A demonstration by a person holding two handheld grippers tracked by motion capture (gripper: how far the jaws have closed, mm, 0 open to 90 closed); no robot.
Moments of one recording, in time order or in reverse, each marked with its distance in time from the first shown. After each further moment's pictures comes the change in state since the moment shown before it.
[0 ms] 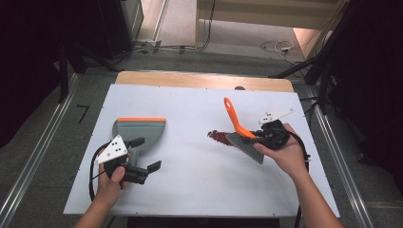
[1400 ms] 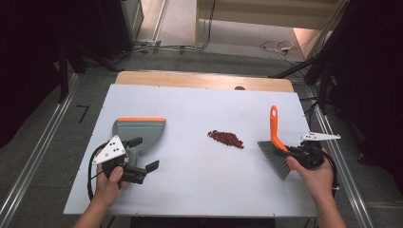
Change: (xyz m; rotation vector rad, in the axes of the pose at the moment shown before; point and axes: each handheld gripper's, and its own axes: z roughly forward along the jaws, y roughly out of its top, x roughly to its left) left arm 0.002 -0.002 -0.003 0.001 0.017 0.003; right arm -0.035 -0.098 -0.044 -0.144 -0.081 0.291
